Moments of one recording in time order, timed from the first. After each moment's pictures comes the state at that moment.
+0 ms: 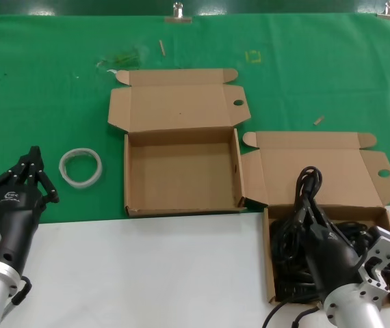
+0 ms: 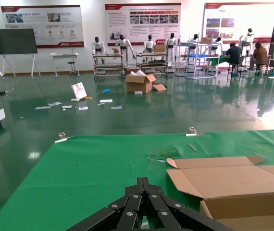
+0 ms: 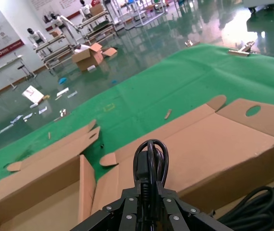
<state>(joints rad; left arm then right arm) 0.00 -0.30 1.60 -1.60 -1.80 0.00 0.00 -0.06 0.12 -1.77 1.53 2.16 0.23 0.07</state>
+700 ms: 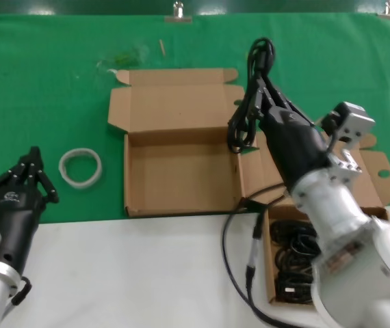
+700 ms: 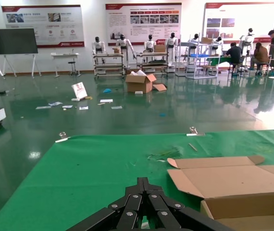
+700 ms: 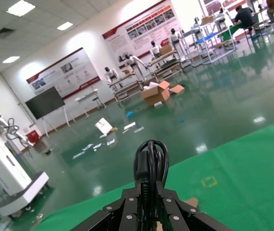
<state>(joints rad) 0.00 -0.30 1.60 -1.60 -1.80 0.00 0.00 0.31 0.27 -2.04 1.62 2.41 0.34 -0.04</state>
